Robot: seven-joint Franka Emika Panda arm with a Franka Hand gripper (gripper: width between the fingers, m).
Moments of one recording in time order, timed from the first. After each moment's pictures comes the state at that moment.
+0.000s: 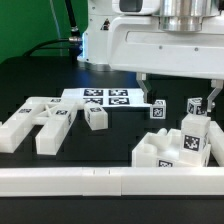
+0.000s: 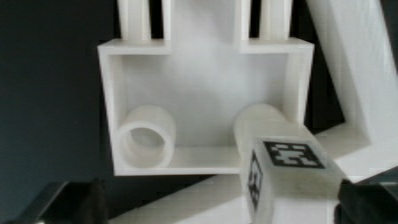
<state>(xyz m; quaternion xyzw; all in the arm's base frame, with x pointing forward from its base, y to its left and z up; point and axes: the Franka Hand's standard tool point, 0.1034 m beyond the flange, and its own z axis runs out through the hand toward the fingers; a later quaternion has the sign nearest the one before) 0.620 0.065 0.095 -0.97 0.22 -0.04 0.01</state>
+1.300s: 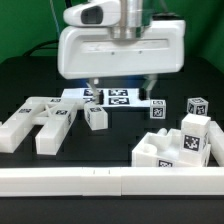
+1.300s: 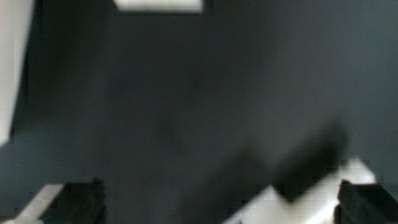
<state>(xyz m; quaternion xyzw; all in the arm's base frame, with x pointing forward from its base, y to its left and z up) 0.505 -0.026 0.056 -0.98 -0.19 -0.05 -0.02</state>
